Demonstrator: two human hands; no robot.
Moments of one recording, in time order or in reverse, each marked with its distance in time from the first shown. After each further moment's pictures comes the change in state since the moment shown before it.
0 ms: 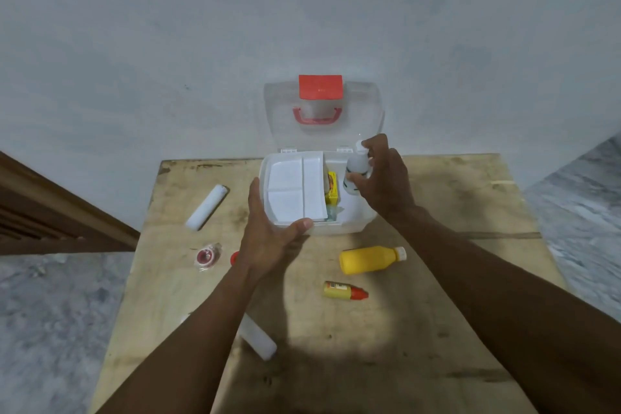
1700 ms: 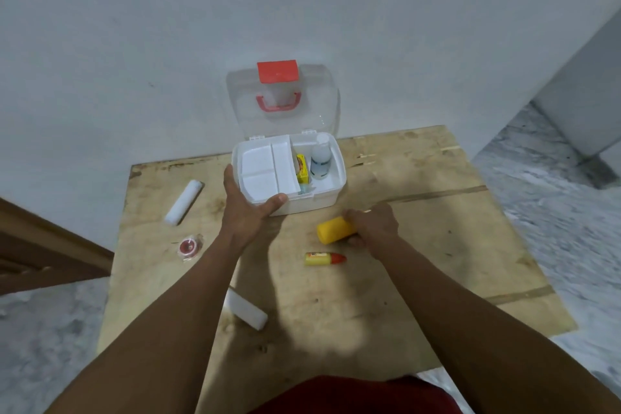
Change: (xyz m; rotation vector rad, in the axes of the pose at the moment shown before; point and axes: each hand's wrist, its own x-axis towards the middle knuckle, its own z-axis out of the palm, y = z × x) left_hand -0.006 0.006 -0.003 -0.001 -0.040 -0.041; right_hand -0.119 0.003 -0.005 0.505 -0.022 1.127
